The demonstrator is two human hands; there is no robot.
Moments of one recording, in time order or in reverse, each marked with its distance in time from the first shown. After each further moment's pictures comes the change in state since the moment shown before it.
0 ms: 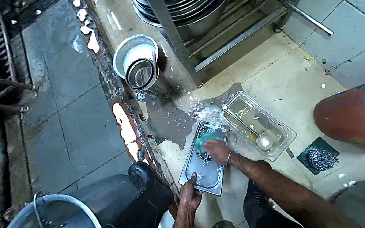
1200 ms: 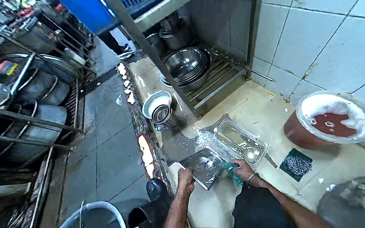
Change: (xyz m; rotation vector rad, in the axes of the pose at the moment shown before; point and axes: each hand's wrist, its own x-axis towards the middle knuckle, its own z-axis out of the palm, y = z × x) left_hand -0.127 0.047 0.060 0.408 -0.088 0.486; right_hand -0.181 -0.036 -0.054 0.612 0.453 0.366
